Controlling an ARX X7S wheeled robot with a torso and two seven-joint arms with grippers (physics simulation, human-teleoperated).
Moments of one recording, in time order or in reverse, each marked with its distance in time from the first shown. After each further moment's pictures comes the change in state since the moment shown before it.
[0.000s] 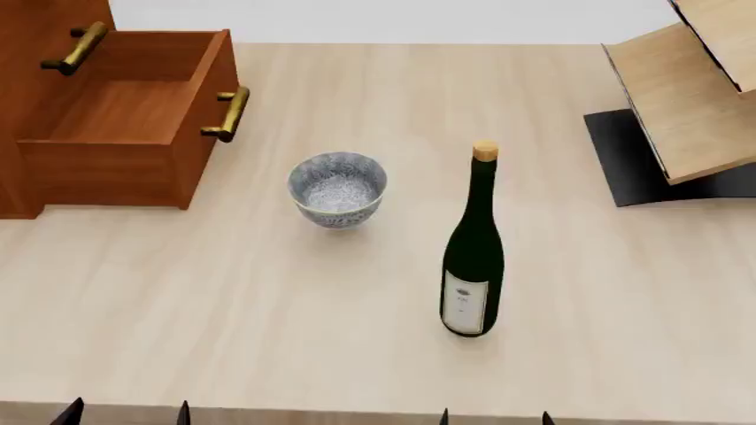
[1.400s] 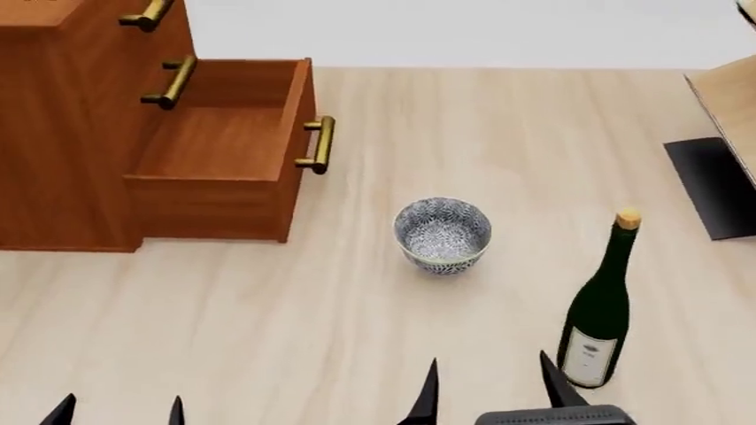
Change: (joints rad) left arm -0.007 -0.097 0.106 -0.075 -0.101 0.151 -0.099; right arm 0.056 0.138 -0.147 -0.364 0.029 0.379 0.117
